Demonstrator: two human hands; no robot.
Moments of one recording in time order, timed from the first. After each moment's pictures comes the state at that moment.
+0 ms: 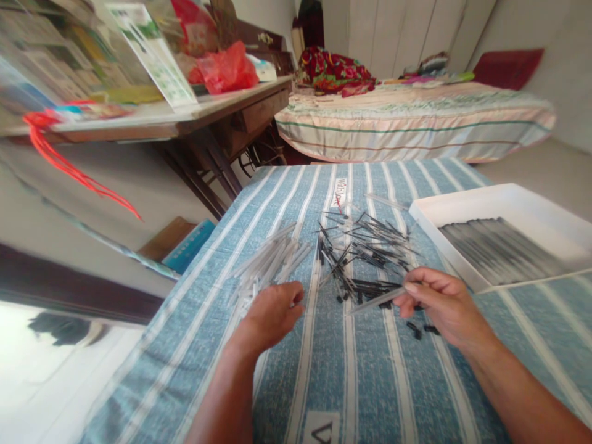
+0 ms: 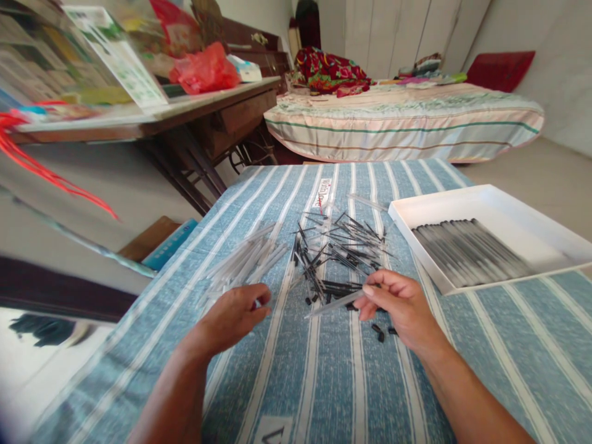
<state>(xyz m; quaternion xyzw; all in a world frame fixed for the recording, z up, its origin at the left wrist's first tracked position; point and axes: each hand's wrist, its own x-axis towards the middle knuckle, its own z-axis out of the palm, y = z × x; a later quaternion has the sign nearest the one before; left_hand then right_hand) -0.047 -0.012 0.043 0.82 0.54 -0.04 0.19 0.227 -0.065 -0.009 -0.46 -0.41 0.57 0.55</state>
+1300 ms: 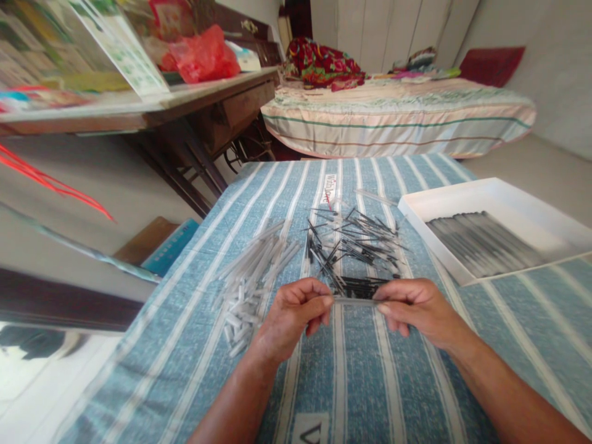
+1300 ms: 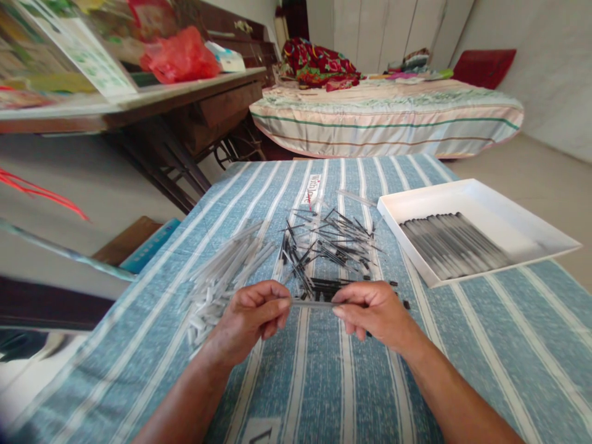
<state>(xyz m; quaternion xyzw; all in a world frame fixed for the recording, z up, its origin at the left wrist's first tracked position) -0.003 -0.027 0.021 0.50 0.44 0.30 0.69 0.221 -0.070 -0.006 -0.49 -0.51 0.57 0.41</state>
